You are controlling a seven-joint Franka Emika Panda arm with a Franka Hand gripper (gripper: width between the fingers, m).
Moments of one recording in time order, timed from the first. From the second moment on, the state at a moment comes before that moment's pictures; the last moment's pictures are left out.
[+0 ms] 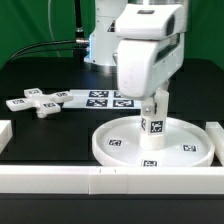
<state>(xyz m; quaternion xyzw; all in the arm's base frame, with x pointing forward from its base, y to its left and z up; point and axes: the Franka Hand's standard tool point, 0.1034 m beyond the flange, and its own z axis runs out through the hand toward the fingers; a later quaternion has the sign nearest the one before) 0.558 0.039 0.070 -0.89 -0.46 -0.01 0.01</state>
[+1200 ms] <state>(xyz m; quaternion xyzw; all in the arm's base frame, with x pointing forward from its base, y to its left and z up) 0.556 0.038 0.069 -1.00 0.03 -0.02 0.03</state>
